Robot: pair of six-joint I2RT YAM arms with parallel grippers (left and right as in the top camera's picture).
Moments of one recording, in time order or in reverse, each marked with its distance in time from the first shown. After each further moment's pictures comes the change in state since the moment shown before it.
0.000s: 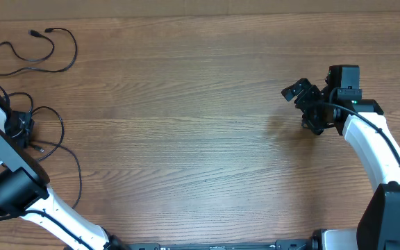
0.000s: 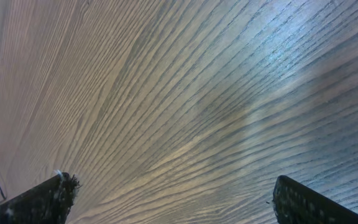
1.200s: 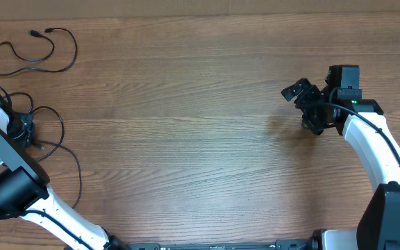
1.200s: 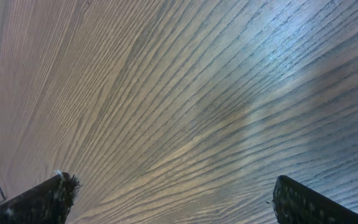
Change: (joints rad) left arm 0.000 0.000 -0.042 0.066 0.000 0.011; right arm 0.000 0.000 0.000 0.001 0.000 0.000
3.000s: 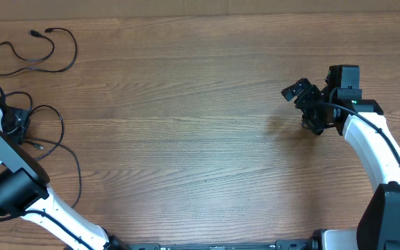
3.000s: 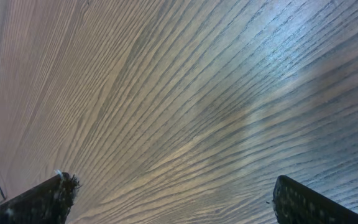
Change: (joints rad) left arm 0.000 0.002 0.100 -0.108 -0.006 0.061; right arm 0.000 0.000 0.000 0.000 0.000 0.000
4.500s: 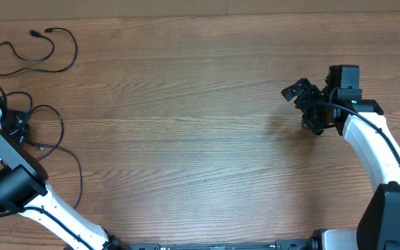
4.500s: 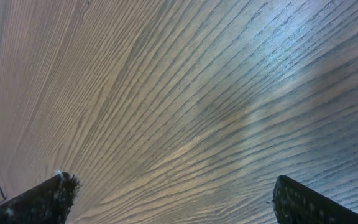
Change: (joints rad) left arm 0.007 0.045 0.053 -0.081 0.000 0.015; right arm 0.000 0.000 0.000 0.000 0.000 0.000
